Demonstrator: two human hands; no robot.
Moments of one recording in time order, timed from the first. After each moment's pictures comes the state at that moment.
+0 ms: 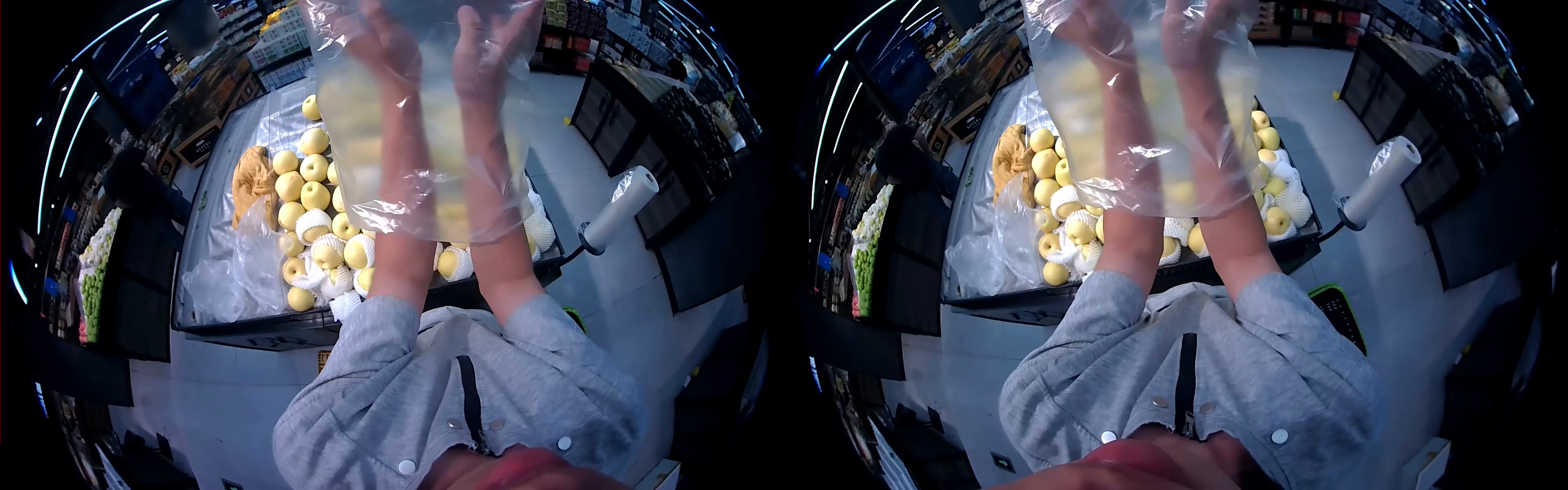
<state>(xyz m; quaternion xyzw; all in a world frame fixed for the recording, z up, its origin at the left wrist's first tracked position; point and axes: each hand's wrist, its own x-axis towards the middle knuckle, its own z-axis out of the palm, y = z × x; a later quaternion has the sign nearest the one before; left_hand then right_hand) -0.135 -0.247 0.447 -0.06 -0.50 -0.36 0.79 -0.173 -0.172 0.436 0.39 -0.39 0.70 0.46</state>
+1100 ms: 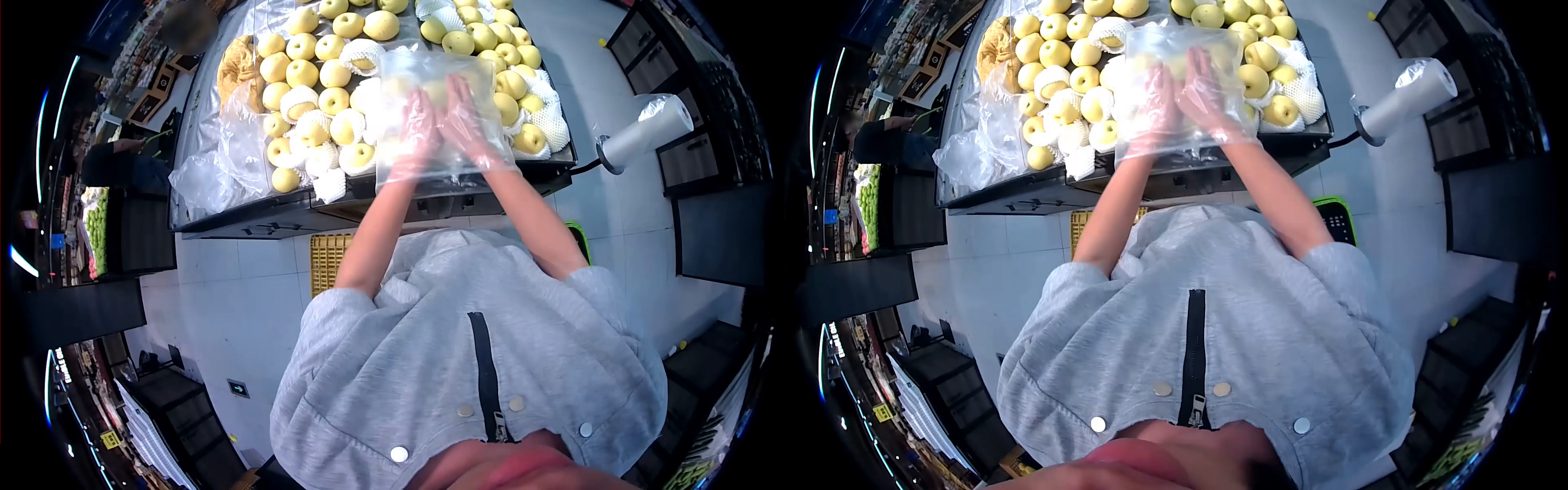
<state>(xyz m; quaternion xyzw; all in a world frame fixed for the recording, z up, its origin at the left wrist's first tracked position) -0.041 -0.180 0.087 0.17 -0.94 -0.14 0.26 -0.143 -0.109 0.076 0.43 -0.80 0.41 0.11</state>
